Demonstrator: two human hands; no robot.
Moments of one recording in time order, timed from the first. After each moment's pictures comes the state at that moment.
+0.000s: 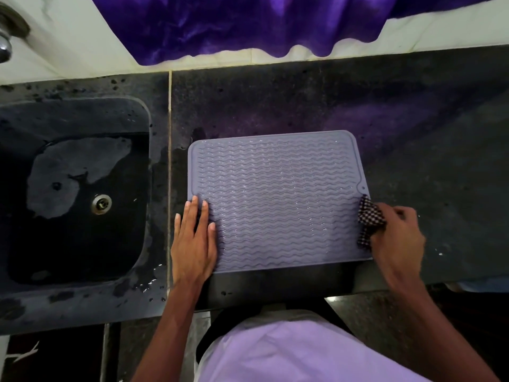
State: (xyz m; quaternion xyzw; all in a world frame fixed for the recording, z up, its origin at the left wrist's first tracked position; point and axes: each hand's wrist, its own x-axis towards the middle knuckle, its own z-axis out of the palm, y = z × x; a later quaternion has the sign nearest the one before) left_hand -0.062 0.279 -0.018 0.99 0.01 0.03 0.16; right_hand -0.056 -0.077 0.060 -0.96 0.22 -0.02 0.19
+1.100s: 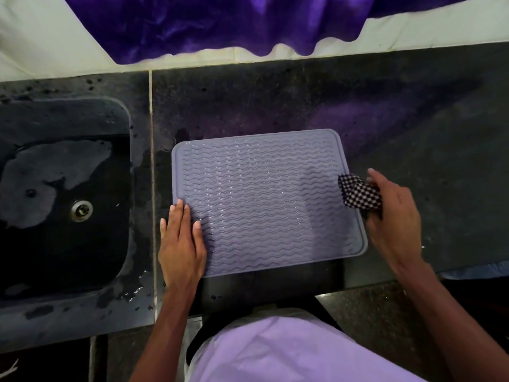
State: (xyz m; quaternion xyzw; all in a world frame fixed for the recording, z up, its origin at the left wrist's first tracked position) left_hand -0.059 0.270 -0.025 0.97 0.07 0.09 0.21; right_hand -0.035 -0.097 0.074 -0.97 0.06 -0.11 0.19
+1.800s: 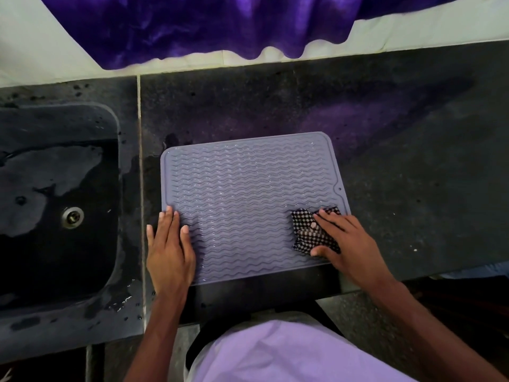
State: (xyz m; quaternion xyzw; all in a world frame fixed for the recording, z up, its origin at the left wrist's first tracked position) left_hand -0.055 0.265 -0.021 0.97 0.09 0.12 0.21; right_hand -0.061 -0.093 0.025 -0.98 -0.10 0.05 0.16
